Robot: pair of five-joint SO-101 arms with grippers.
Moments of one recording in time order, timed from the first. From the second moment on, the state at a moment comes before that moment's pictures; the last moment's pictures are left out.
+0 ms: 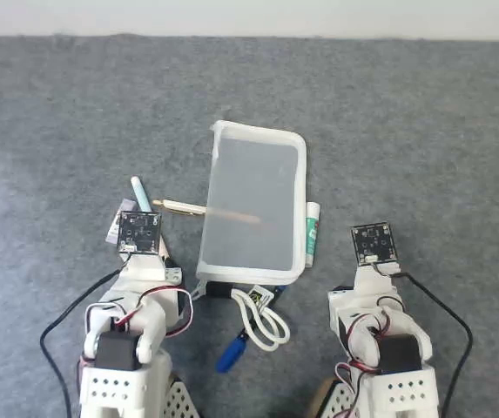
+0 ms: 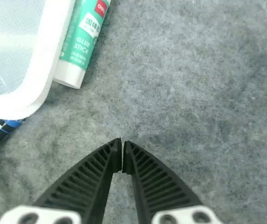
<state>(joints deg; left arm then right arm) -1.4 -103.0 97.5 69.2 7.7 -10.3 -102.8 95.2 74.8 -0.7</state>
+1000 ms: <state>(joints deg) -16.4 -103.0 97.5 67.5 -8.8 -3.3 -103.5 74.5 63.1 17.0</state>
